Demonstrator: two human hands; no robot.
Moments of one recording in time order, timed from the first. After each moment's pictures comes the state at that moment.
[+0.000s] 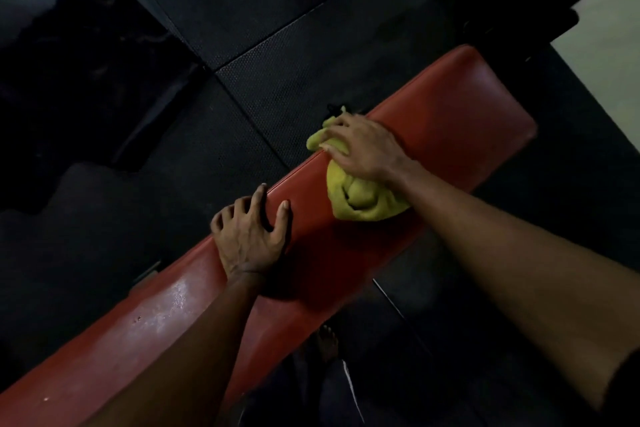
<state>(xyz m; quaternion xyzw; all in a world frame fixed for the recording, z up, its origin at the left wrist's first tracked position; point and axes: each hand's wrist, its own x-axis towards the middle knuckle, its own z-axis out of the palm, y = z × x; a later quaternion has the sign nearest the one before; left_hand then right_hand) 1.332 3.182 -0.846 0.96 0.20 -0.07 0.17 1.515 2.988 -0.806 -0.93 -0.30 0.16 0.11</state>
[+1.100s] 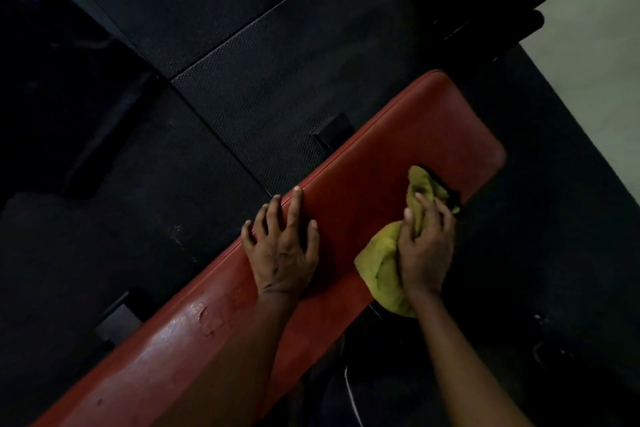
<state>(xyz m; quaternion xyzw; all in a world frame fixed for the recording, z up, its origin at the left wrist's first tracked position) 1.399 3.100 -0.845 0.97 0.12 -0.11 0.20 1.414 2.879 -0.827 -0.96 0.19 -0.05 0.22</state>
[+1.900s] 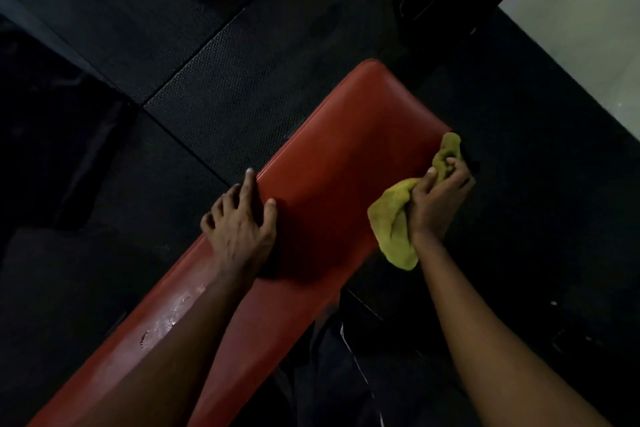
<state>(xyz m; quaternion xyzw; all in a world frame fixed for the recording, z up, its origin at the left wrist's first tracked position) 1.463 3.064 -0.830 0.95 0.15 -0.17 0.23 1.491 2.771 -0.846 -0.87 0.39 -0.11 0.30</state>
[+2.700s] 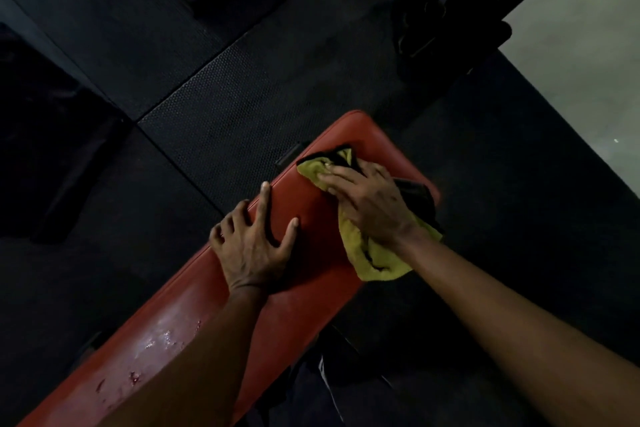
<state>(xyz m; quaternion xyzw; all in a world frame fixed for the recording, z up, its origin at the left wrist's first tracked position) 1.505 3.001 -0.849 0.98 0.14 -0.08 0.14 1.589 2.784 -0.825 -0.95 -0.26 0.03 0.13</state>
